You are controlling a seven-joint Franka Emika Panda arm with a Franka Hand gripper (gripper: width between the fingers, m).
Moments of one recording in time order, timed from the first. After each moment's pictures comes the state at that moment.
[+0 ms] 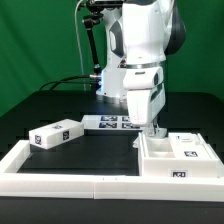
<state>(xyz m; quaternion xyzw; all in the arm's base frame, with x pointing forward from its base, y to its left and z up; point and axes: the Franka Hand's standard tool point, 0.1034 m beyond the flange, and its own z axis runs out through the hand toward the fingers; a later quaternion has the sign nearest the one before) 0.420 0.054 0.012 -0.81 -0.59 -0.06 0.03</state>
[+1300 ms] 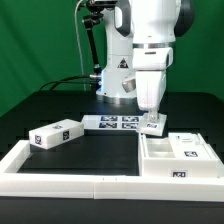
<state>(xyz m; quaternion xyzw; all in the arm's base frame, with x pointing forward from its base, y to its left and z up) 0.454 0.052 0.059 -0.78 -0.63 -0.03 0.01</state>
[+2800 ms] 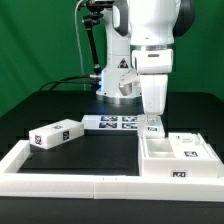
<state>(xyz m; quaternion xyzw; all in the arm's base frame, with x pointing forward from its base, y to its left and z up) 0.460 0.046 0.054 -0.73 -0.69 -0.01 0.02</state>
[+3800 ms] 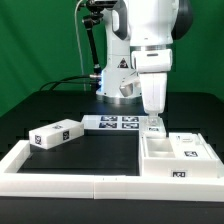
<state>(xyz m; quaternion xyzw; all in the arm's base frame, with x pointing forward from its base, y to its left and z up) 0.460 0.051 0.053 -0.73 -0.68 -0.05 0.00</state>
